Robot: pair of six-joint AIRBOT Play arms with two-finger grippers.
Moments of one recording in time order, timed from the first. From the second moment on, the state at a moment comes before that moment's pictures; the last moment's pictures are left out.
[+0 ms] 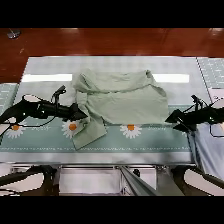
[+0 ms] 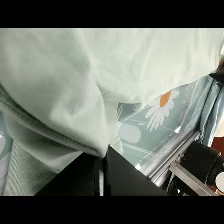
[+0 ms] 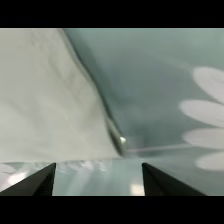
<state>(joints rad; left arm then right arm) 0.02 -1.38 0.68 0.52 -1.13 -1.05 -0.35 -1.25 0.67 -1.03 1.14 1.47</state>
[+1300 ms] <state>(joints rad) 0.44 -1.05 1.73 0.40 -1.25 -1.21 -0.18 -1.18 2.11 -0.97 1.36 1.48</state>
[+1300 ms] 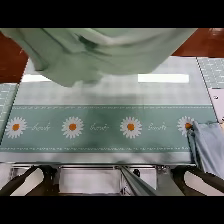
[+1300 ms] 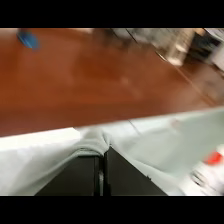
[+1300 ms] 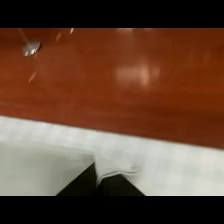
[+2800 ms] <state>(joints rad) -0.15 -1.13 1.35 1.82 -1.05 -1.76 -0.18 -1.08 1.29 -1.12 1.26 1.46</state>
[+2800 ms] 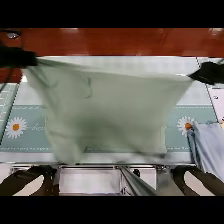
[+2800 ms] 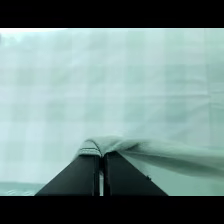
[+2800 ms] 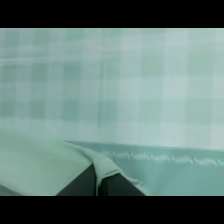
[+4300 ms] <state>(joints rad) 0.14 -1.68 1.45 1.28 -1.39 -1.45 -0.18 -1.72 1.48 -1.11 1.40 1.45</state>
